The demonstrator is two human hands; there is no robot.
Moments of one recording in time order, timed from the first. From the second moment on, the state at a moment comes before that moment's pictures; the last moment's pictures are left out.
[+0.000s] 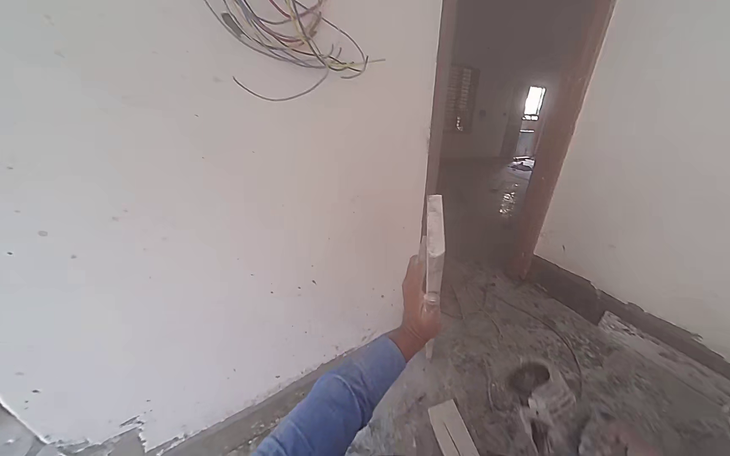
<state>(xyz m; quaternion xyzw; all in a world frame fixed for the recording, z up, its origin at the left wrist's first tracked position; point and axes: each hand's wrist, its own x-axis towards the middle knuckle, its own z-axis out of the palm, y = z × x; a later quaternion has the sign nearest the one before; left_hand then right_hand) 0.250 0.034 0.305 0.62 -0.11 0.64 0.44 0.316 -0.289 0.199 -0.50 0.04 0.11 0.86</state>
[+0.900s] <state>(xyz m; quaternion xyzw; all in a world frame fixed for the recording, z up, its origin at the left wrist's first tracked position) 0.184 -0.023 0.262 0.70 -0.16 0.61 0.33 0.195 -0.239 0.435 -0.11 -0.40 0.21 0.88</state>
